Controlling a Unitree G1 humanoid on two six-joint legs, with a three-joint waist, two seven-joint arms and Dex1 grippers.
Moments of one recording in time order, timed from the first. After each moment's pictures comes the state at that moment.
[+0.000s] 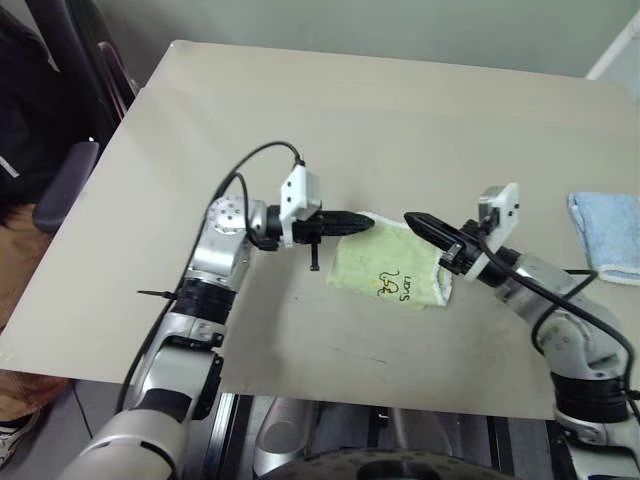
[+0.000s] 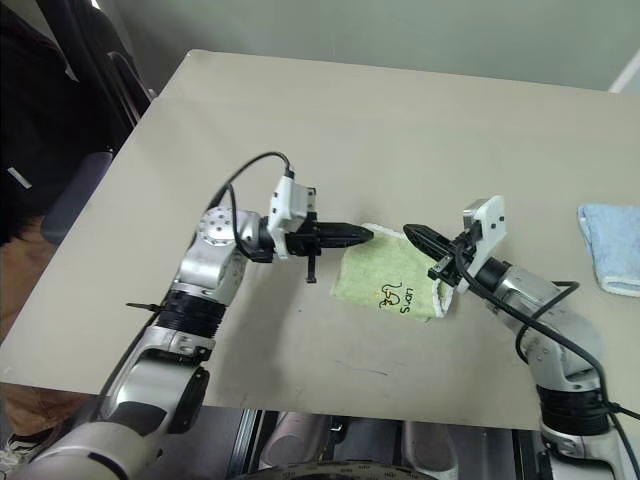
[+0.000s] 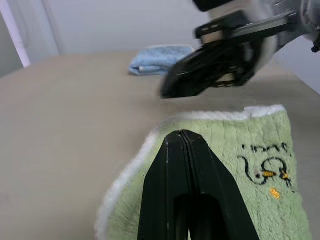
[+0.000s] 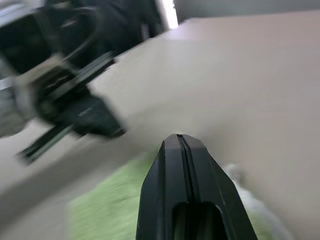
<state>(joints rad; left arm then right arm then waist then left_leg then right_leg) -0.67 0.32 -0.18 0.44 -0.30 -0.05 -1.32 -0.18 -0.45 -0.04 -0.32 0.66 0.58 0.56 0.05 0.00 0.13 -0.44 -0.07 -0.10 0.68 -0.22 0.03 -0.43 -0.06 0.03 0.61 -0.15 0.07</state>
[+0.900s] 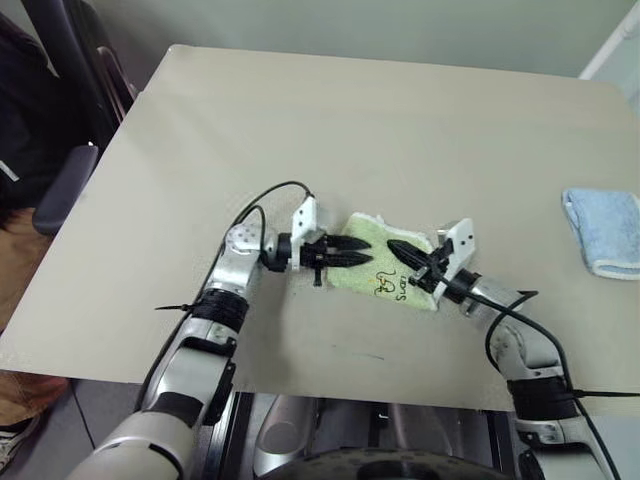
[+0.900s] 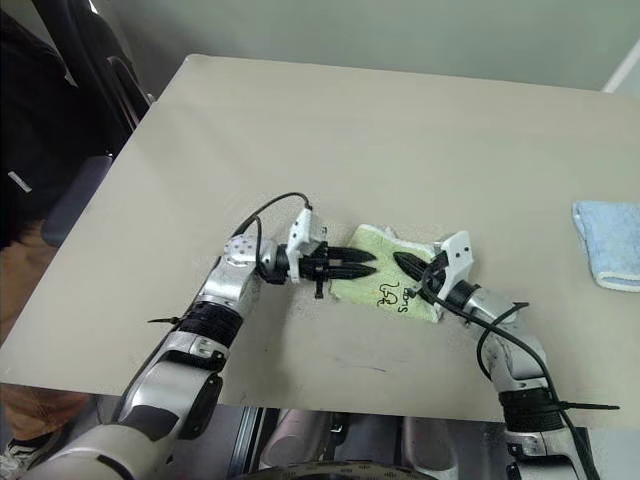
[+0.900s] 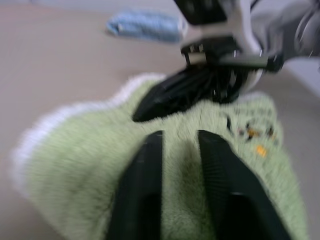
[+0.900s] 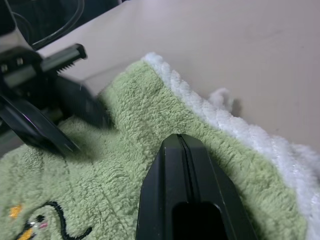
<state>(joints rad) -0.66 0.32 -0.14 0.52 -0.35 0.07 -1.37 -0.15 -0.40 0.01 -0.20 0.54 0.50 0.63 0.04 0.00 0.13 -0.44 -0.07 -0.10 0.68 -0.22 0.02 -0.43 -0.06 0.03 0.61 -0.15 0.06</state>
